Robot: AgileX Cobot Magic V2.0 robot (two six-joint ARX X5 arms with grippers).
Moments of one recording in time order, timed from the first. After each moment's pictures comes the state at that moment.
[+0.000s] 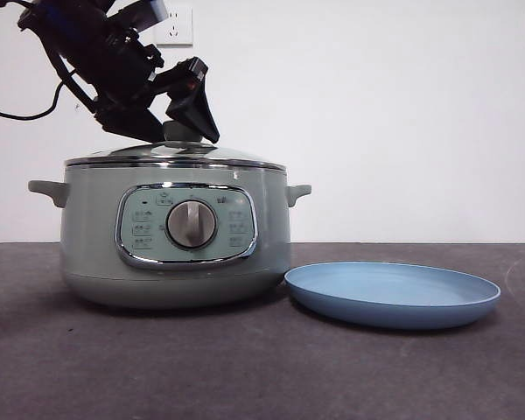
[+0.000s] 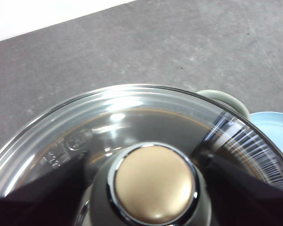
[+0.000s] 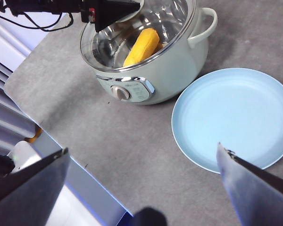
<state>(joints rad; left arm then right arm) -0.36 1.62 1.19 -0.09 0.22 0.10 0.10 0.88 1.07 -0.96 -0.68 -0.13</state>
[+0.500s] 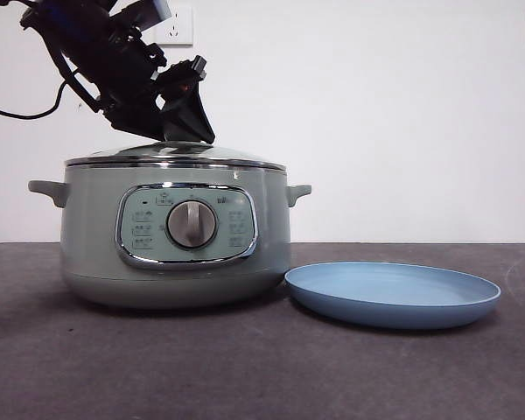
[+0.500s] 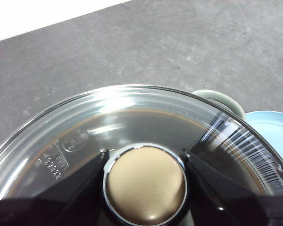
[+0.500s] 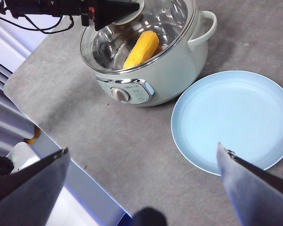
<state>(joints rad) -0.37 1.62 1.20 -0.09 0.22 0.10 0.10 0.88 1.07 -0.96 -0.68 -0.13</state>
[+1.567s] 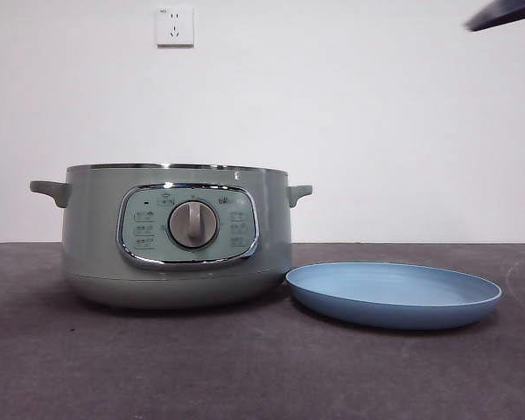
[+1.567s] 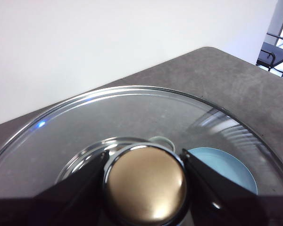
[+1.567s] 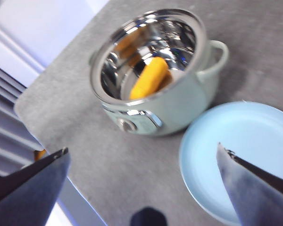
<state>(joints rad) -0.37 1.01 1.39 -0.67 0.22 0.08 0.20 1.02 1.08 -0.71 -0.67 -0.01</state>
